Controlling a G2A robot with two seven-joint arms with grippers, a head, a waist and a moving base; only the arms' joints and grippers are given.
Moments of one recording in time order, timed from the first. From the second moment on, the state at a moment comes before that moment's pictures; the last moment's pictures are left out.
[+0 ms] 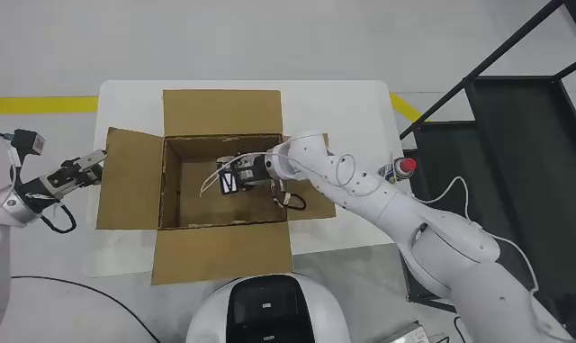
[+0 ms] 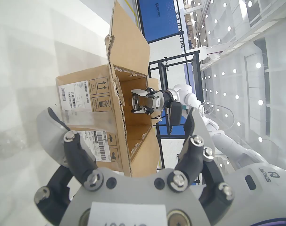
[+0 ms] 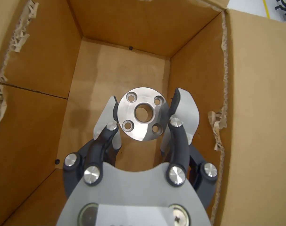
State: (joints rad) left arm 1.26 -0.88 -1.73 -1.33 -0.29 -0.35 -1.16; right arm -0.54 -1.40 0.44 -0.97 -1.51 -0.76 -0.06
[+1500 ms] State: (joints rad) left arm 1.26 -0.88 -1.73 -1.33 -0.29 -0.35 -1.16; right arm -0.91 -1.20 0.88 -1.52 -1.61 -0.83 -0.29
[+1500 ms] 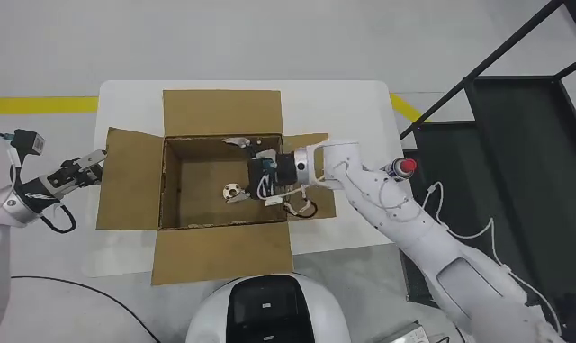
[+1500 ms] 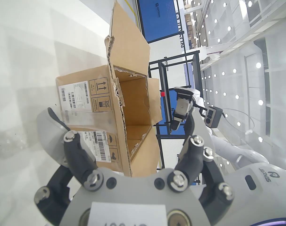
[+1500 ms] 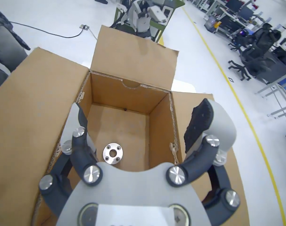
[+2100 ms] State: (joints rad) left arm 1.26 -0.88 -1.73 -1.33 -0.29 -0.35 -1.16; right arm -1.64 -1.08 1.48 -1.99 -1.55 -0.68 -0.16
